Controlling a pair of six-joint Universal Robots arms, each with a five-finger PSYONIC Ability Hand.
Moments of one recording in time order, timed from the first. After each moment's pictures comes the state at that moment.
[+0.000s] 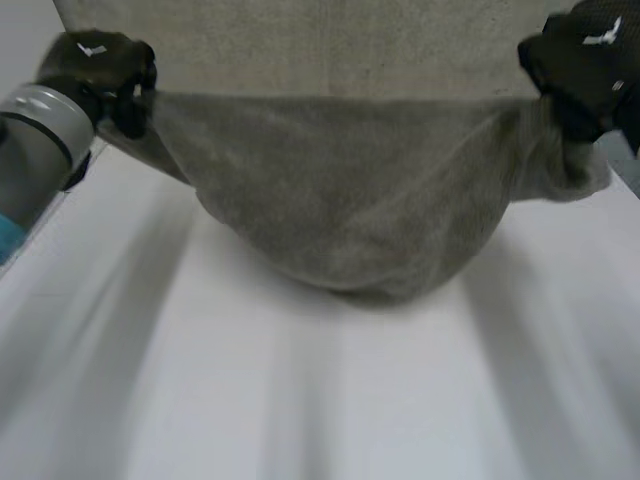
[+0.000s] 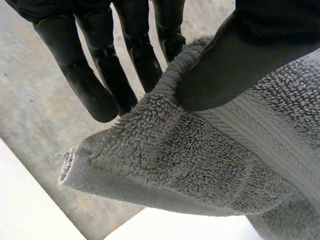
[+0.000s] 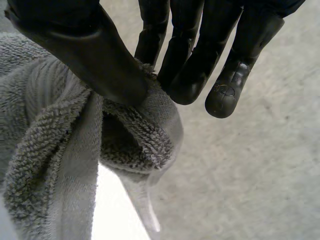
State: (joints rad) left arm 4.44 -1.87 -1.13 3.03 -1.53 3.42; right arm 1.85 -1.58 1.34 0.16 1.36 2.46; left_hand 1.48 1.52 1.55 1.52 1.50; right_hand 1.33 1.30 1.35 1.35 1.16
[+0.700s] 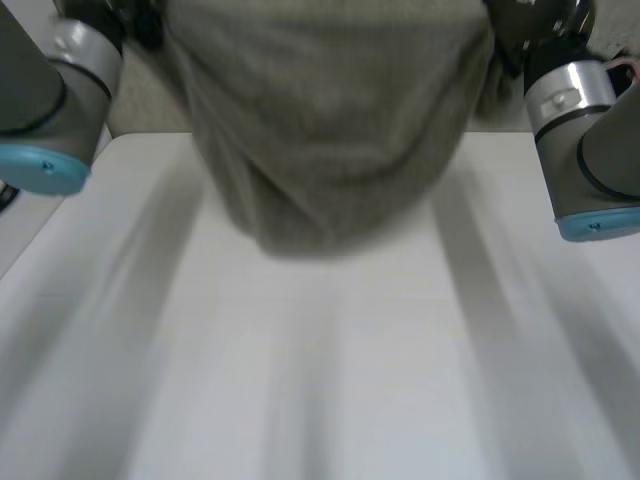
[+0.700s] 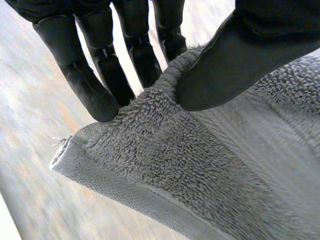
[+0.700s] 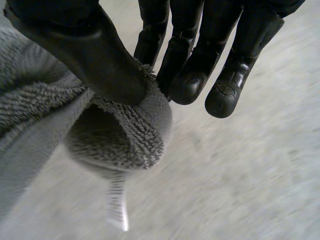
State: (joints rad) left arm 4.42 -2.14 -0.76 3.30 -1.51 3.34; right arm 1.92 -1.11 1.12 -0.53 1.47 2.37; left_hand 1.48 1.52 1.55 1.53 1.50; right_hand 1.33 1.31 1.35 1.35 1.15
